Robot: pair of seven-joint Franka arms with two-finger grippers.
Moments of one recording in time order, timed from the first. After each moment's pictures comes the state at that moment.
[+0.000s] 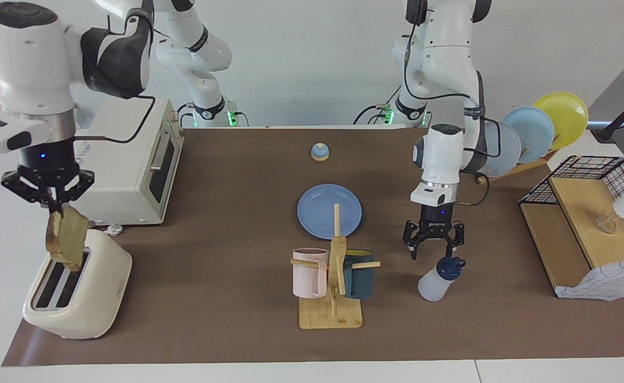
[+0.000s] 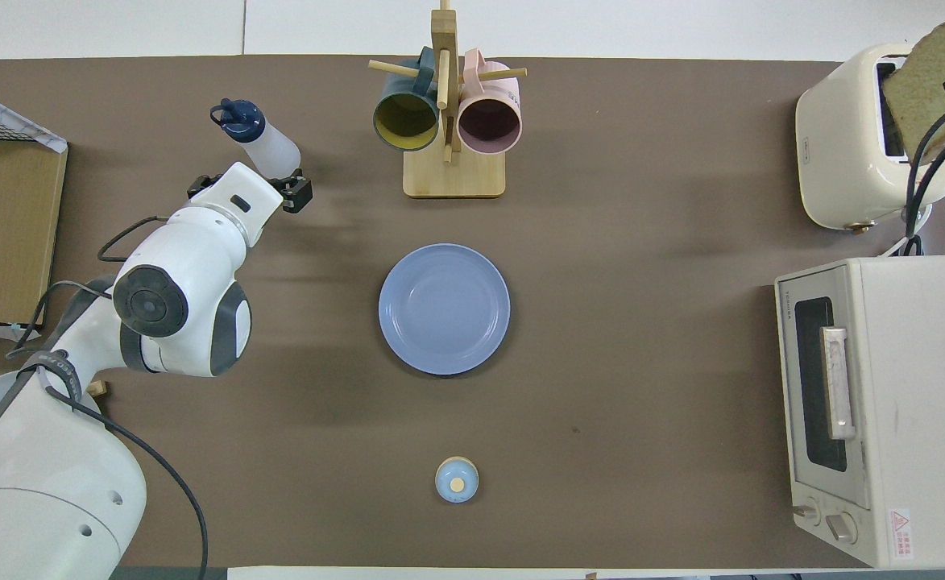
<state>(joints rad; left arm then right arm) -0.65 0.37 0.38 -2.13 -0.09 3.16 -0.14 -0.01 0.21 -0.01 -1.37 -0.30 1.91 -0.36</state>
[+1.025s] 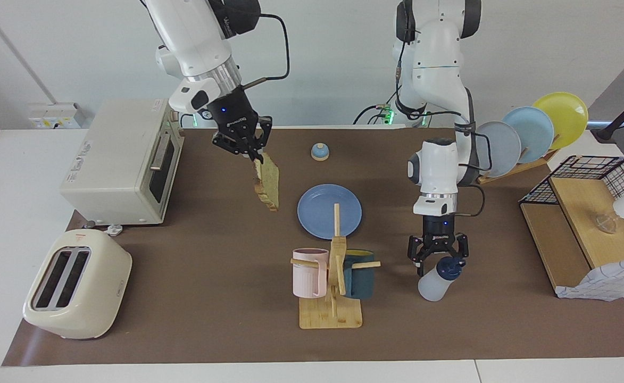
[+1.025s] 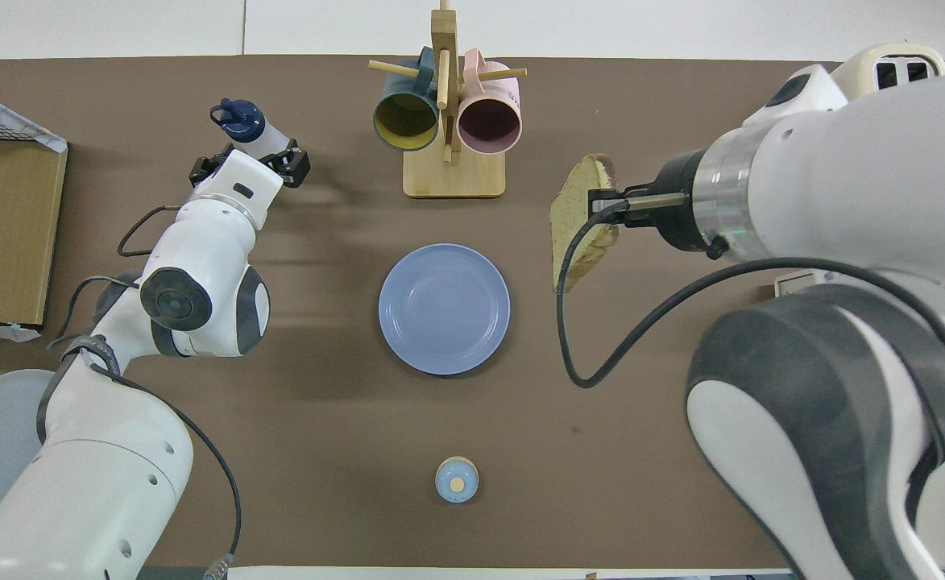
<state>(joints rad) -0.69 0.51 0.43 -2.04 -0.22 3.33 -0.15 0.35 0.00 0.02 -1.73 0.25 2.04 0.29</state>
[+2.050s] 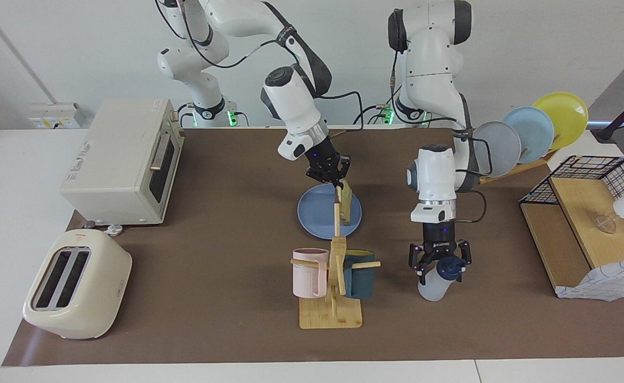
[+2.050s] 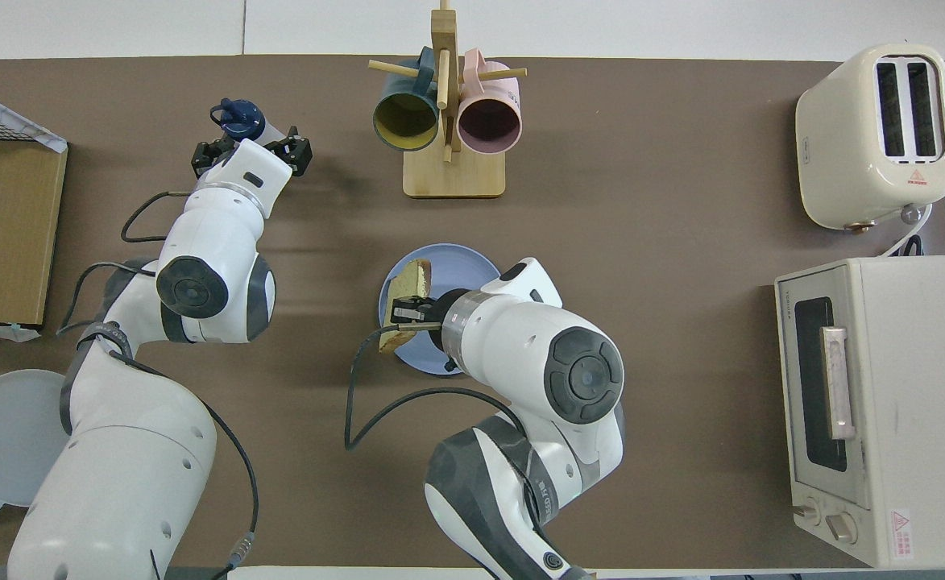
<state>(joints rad) -0.76 0.58 0.51 -1.98 -0.23 3.33 -0.15 0.68 0.19 0.03 -2.04 0.38 2.71 0.53</state>
